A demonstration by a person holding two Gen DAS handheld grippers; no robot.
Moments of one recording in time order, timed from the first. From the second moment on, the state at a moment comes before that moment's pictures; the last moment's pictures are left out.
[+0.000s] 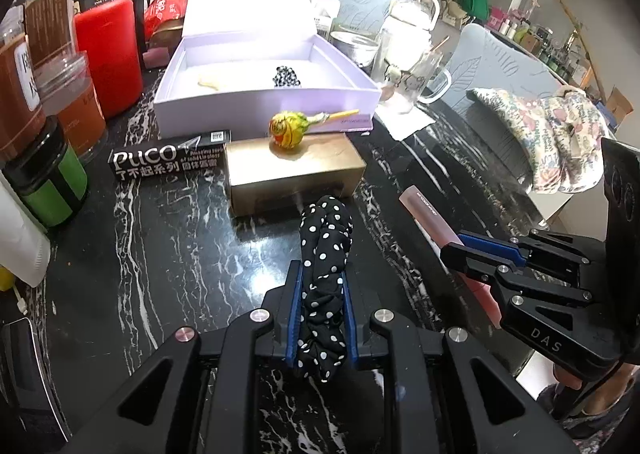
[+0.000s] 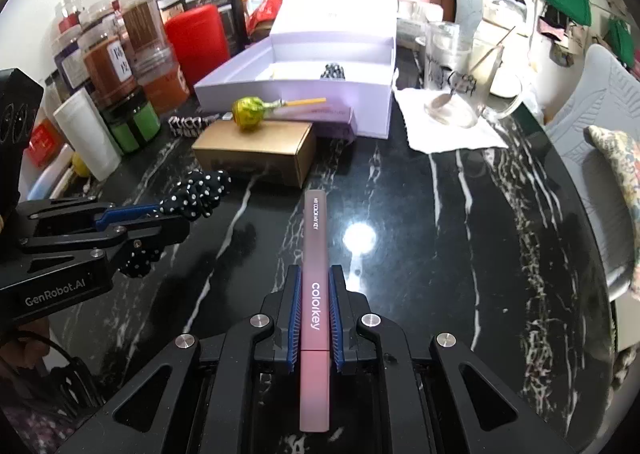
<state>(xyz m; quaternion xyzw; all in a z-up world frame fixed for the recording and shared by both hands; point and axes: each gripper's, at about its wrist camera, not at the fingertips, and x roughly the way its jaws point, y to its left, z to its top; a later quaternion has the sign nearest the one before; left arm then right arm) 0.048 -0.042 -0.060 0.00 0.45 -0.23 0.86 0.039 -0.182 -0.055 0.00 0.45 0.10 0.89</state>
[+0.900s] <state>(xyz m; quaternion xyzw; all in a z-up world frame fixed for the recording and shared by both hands) 0.095 -0.047 0.019 0.00 0.36 -0.21 0.91 0.075 -0.187 0.008 -0.02 0.38 0.13 0.91</state>
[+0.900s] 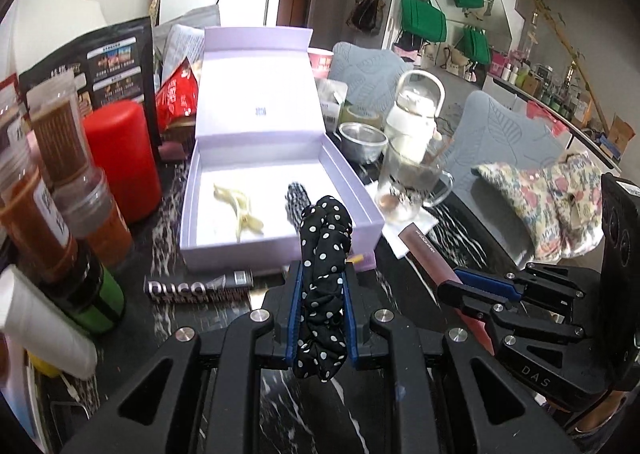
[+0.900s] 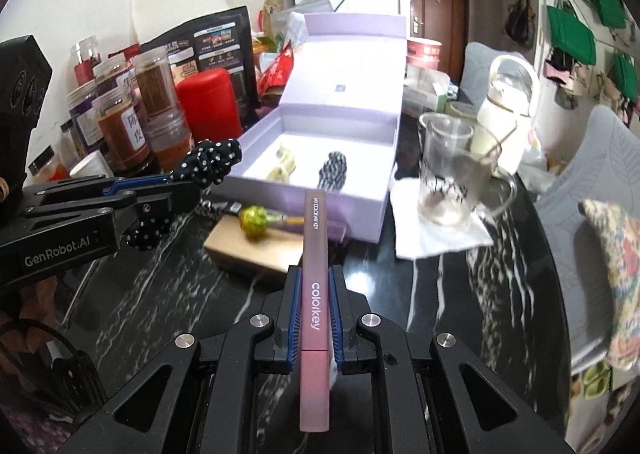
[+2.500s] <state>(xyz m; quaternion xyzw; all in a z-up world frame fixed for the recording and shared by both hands) 0.314 -0.059 0.010 0.02 0.35 -0.17 0.92 0.298 -0.191 0.020 -0.03 0.35 0.12 0.93</state>
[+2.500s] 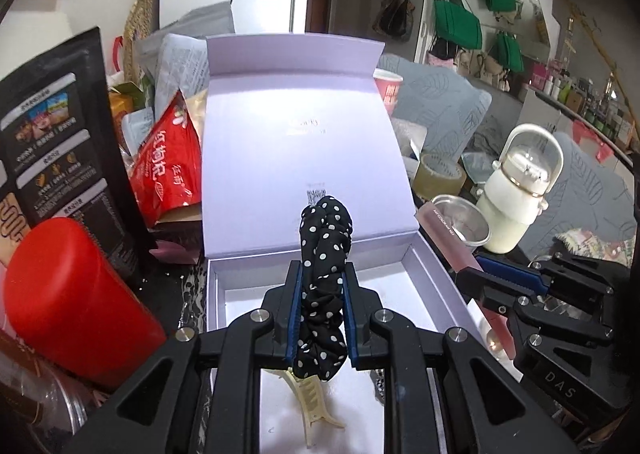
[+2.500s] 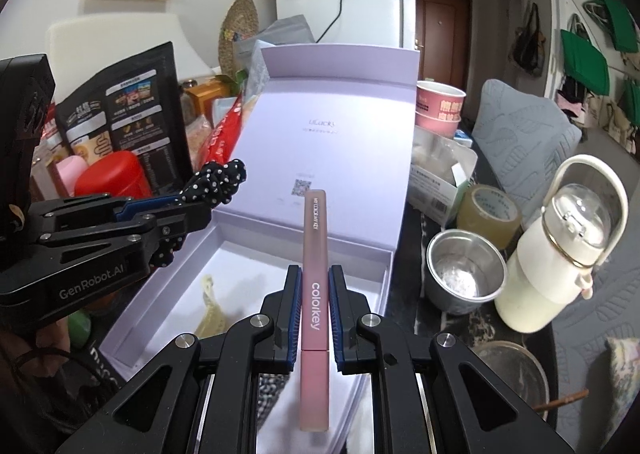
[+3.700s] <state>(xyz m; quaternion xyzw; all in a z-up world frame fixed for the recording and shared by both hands) 0.347 -0.075 -0.058 0.02 0.49 -0.14 0.86 0.324 -0.179 -0.026 -0.04 0.41 0.11 0.90</state>
